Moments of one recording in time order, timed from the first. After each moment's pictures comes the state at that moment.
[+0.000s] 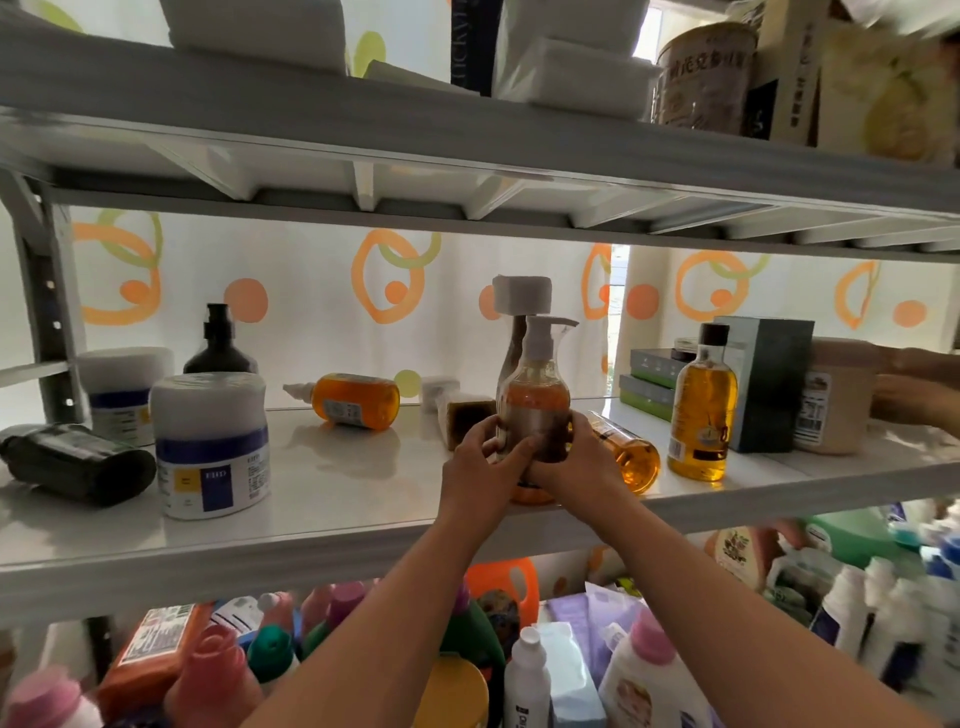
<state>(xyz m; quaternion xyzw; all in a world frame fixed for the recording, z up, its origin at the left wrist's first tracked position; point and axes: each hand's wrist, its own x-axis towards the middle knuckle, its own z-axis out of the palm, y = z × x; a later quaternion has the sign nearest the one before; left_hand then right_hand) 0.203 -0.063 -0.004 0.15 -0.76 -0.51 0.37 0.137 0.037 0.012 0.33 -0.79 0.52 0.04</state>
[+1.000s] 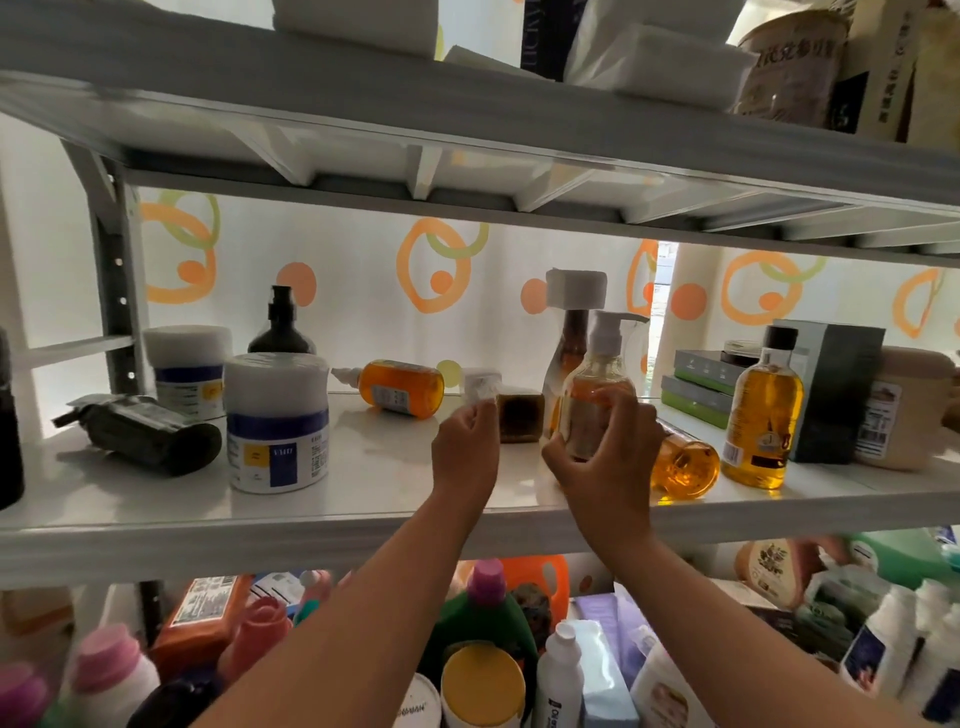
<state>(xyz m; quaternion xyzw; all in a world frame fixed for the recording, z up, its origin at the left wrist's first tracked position) 0.235 -0.101 0.014 0.24 -0.69 -0.53 0.43 0.176 0.000 -0.003 0.31 -0.73 0.50 0.35</state>
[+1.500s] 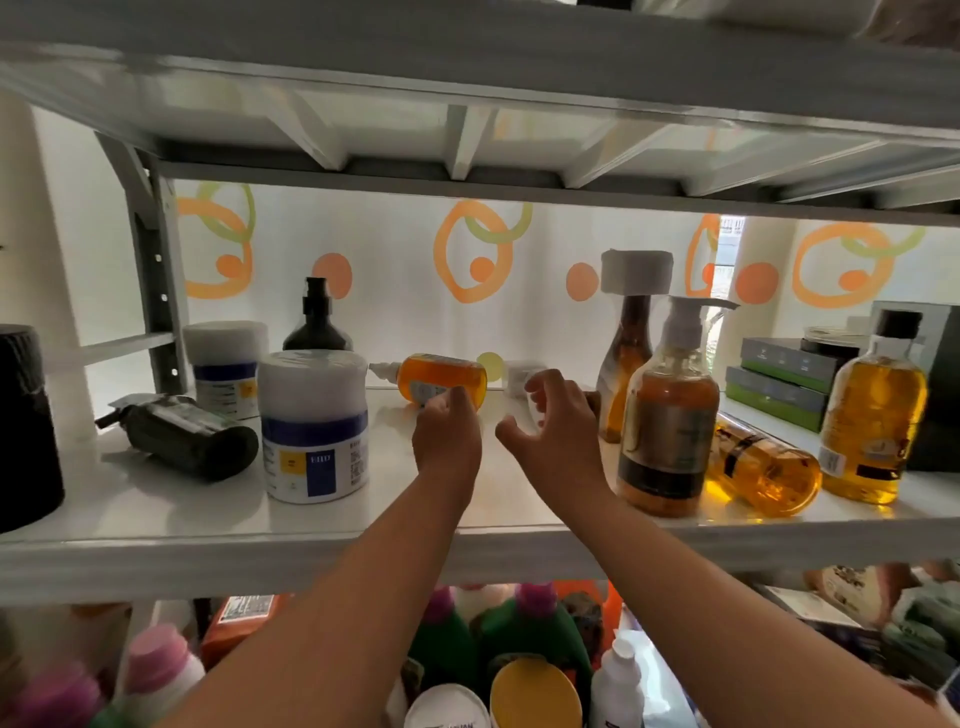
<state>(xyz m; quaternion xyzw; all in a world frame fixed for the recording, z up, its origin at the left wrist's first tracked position) 0.243 -0.168 0.019 0.33 -0.65 -0.52 0.44 0.182 -0.092 0.011 0.42 -0.72 0.51 0.21</state>
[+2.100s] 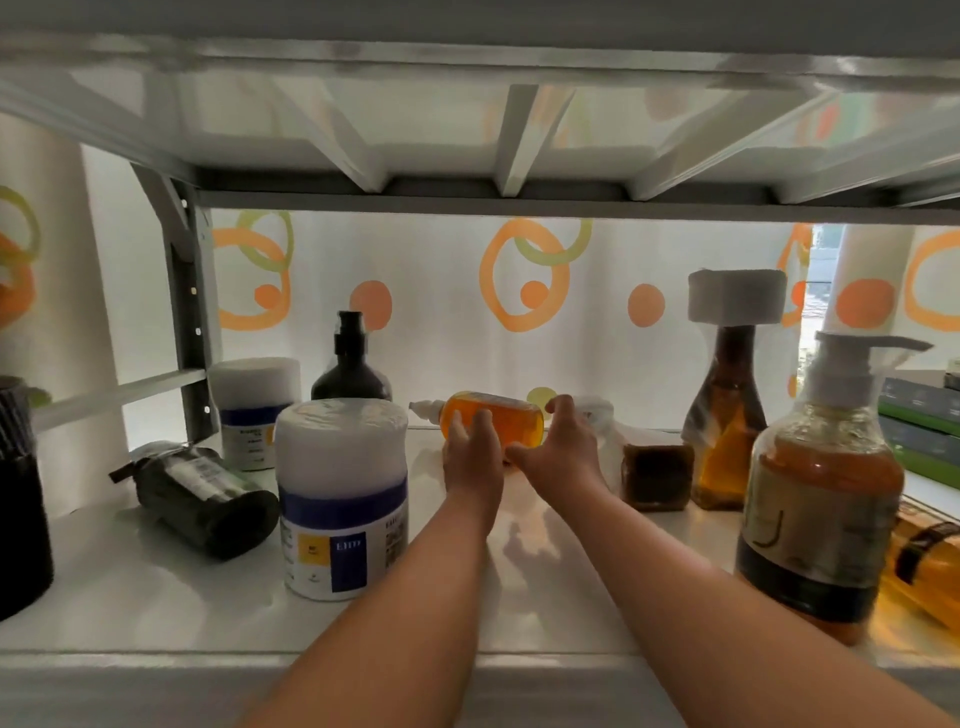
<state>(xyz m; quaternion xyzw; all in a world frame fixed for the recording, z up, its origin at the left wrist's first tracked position) 0.195 -0.254 0.019 0.32 -0.60 -0.59 0.44 0.129 -0.206 0.018 0.36 -0.79 0.49 0.07</state>
